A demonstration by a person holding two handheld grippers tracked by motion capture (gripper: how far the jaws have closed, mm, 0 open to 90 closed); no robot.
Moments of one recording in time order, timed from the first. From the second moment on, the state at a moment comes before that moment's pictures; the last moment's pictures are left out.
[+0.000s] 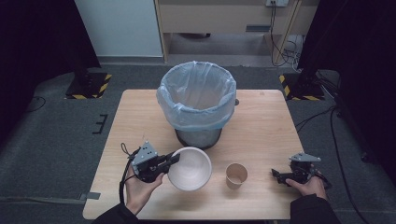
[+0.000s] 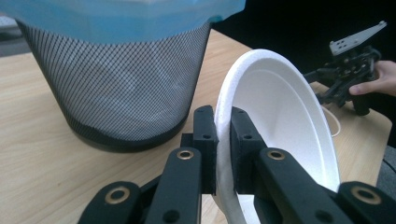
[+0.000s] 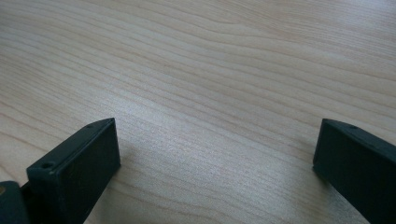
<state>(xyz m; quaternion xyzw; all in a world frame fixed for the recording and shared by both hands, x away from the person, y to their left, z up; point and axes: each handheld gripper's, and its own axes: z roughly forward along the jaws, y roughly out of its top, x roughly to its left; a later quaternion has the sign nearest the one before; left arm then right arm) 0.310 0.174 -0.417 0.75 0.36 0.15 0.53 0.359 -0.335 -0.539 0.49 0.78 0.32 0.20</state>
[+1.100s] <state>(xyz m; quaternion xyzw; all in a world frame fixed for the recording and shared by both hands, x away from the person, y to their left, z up) 0.311 0.197 -0.321 0.67 0.32 0.22 0.64 0.360 -0.333 -0.539 0.50 0.78 0.32 0.20</state>
